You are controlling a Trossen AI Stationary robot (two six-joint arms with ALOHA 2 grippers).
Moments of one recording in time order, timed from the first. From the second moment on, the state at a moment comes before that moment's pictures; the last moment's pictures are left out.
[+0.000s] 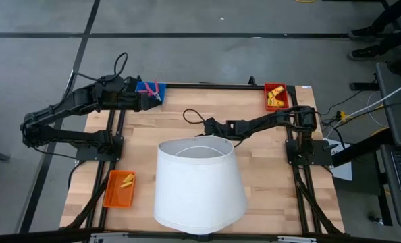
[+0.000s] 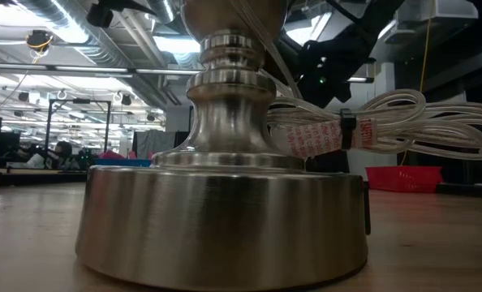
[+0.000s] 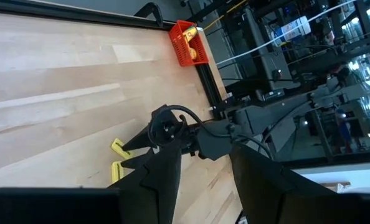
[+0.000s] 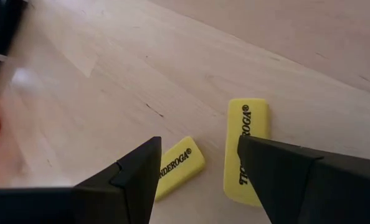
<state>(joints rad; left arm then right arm) 0.34 0.86 1.12 -0.70 0.02 -1.05 -0.05 1.97 1.05 0.06 0.06 0.99</state>
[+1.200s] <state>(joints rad) 0.34 0.83 1.12 -0.70 0.02 -1.05 -0.06 1.97 1.05 -0.06 0.16 0.93</state>
